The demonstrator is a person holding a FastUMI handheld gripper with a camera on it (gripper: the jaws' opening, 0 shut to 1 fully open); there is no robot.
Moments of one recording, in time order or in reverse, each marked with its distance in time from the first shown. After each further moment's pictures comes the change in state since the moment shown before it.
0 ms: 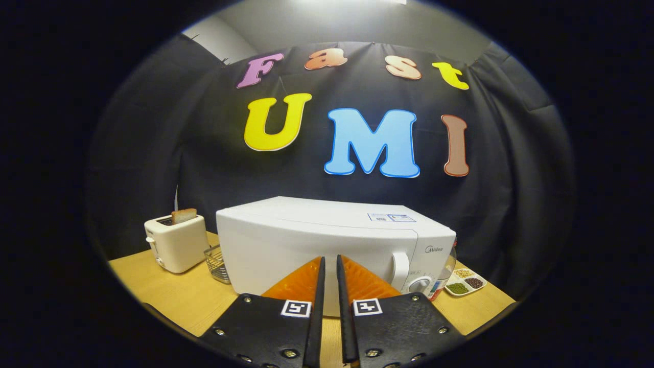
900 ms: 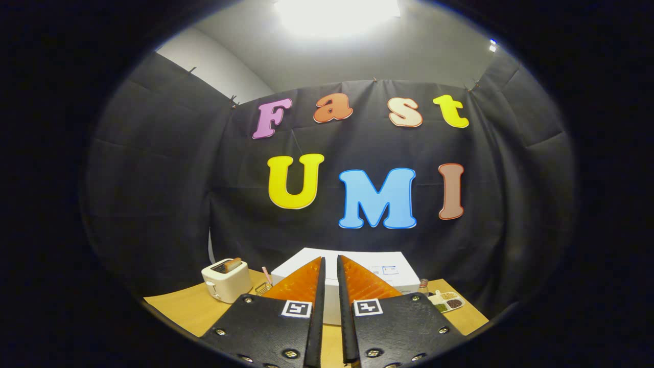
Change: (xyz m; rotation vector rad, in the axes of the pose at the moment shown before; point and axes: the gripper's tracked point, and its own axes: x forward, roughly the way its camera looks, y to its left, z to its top) arm -0.146 -0.005 0.171 0.031 -0.127 0.028
